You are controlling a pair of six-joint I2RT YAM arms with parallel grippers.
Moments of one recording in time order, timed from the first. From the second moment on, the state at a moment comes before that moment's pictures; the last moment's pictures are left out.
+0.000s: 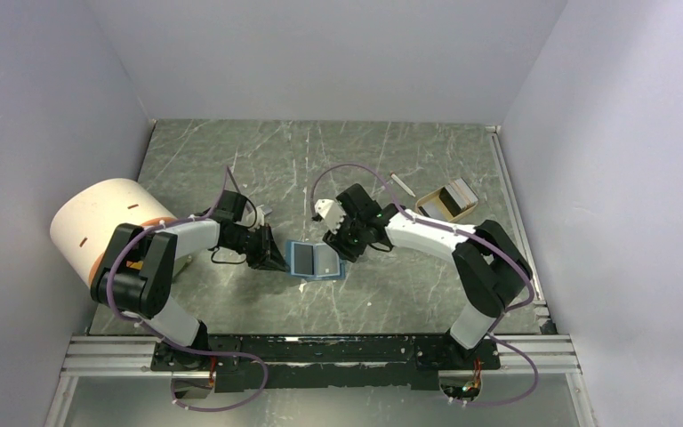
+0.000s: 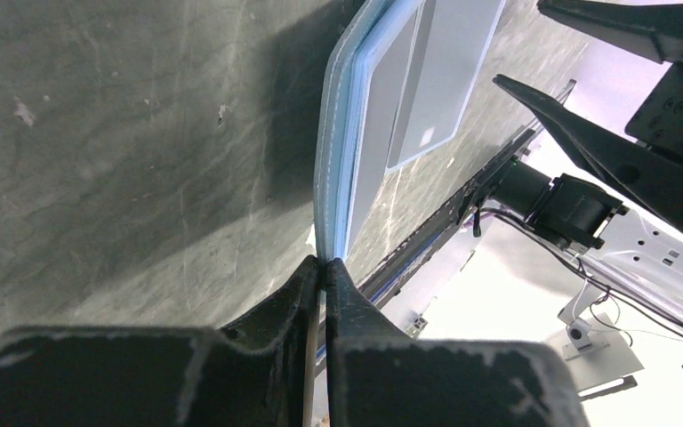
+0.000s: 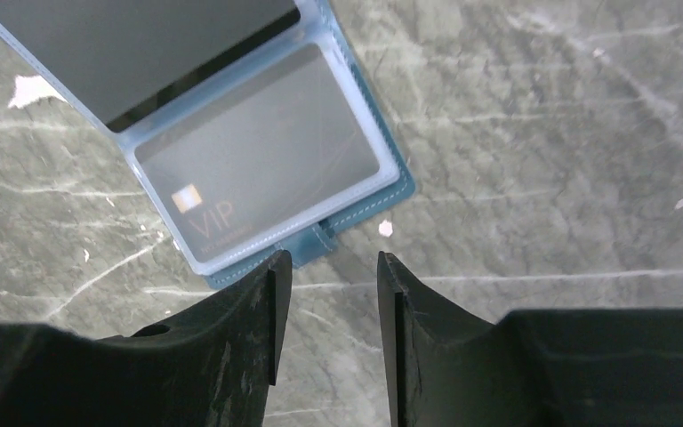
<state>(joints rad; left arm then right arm) -0.26 1.59 0.69 -0.33 0.78 -0.54 0.74 1.68 1.01 -0.38 -0.21 -0.34</state>
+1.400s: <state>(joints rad) -0.25 1.54 0.69 -0.28 0.85 -0.59 0.80 1.70 0.97 -0.30 -0.24 -0.40</state>
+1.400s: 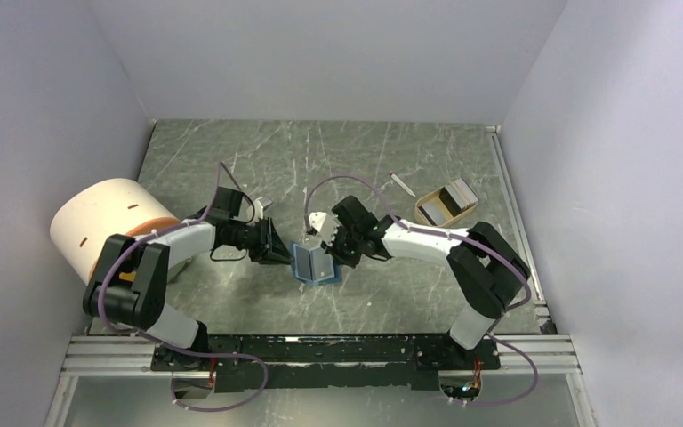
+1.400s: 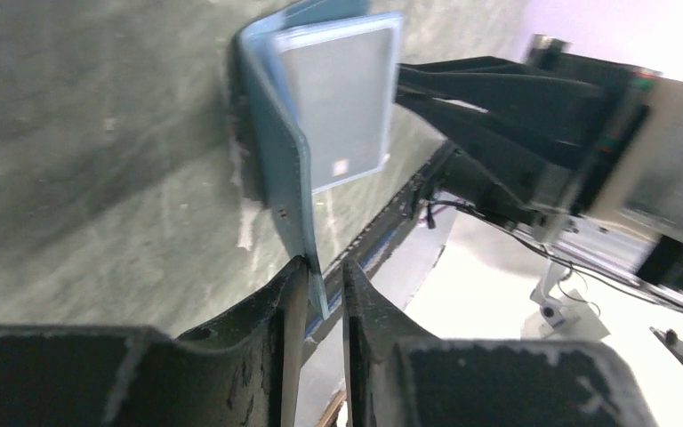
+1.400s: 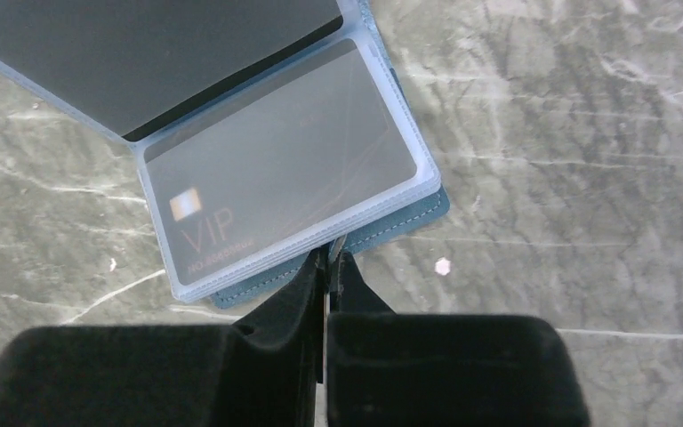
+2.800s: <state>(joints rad) -0.34 1.68 0.61 0.04 0.85 -0.76 0.81 1.52 0.65 0.20 -0.42 -0.17</state>
